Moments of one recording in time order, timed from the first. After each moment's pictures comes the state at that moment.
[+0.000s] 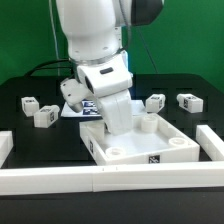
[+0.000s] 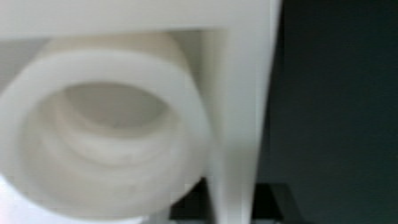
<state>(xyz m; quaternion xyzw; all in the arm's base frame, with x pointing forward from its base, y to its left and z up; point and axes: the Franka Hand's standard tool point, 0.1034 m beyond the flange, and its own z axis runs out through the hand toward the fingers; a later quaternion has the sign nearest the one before) 0.482 -0.009 0.014 -0.62 -0.77 0.01 0.14</state>
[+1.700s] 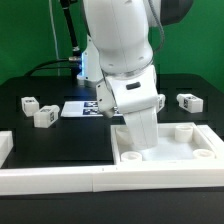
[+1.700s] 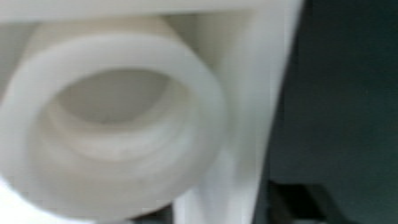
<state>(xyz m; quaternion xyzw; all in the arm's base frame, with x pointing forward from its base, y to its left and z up) 0.495 0.042 0.012 -0.69 -0.69 0.03 0.20</state>
